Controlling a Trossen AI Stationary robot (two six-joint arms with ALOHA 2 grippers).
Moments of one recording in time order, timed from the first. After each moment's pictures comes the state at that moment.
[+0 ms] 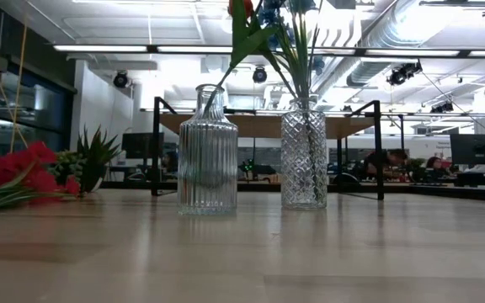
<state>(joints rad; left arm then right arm) -0.94 1.26 1.28 -0.02 -0.95 -0.08 0.48 1.48 2.00 -1.25 0.77 0.21</state>
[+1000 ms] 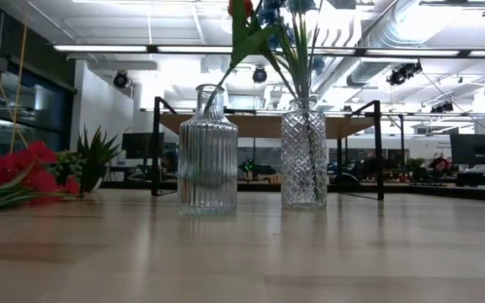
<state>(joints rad) -0.75 1.21 0.65 0.90 -0.82 0.09 0.48 1.48 2.00 -1.25 0.69 0.21</state>
